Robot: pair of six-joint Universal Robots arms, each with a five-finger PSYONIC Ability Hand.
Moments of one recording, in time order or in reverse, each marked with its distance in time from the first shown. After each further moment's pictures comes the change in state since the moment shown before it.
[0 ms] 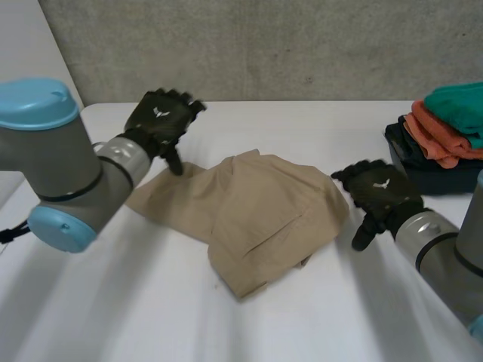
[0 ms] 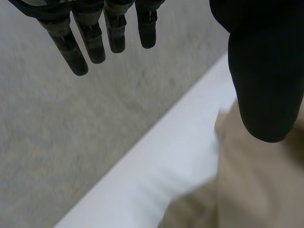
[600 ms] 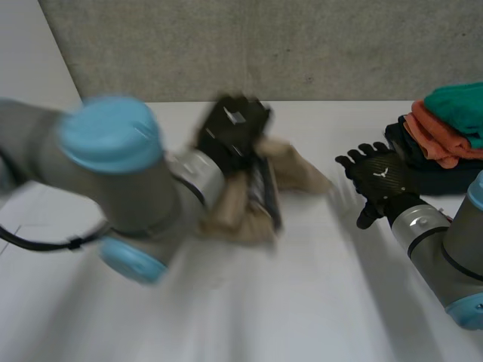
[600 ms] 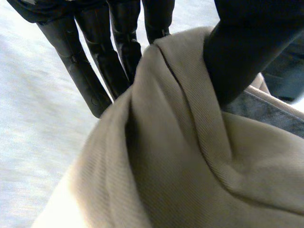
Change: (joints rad) left arm -0.307 -0.037 0.085 0.058 -0.140 -0.135; right arm -0.073 0.137 0.018 -0.326 -0.070 -0.115; left_hand 0.821 0.862 0.862 0.892 0.842; right_hand 0.000 0.000 0.000 0.000 0.000
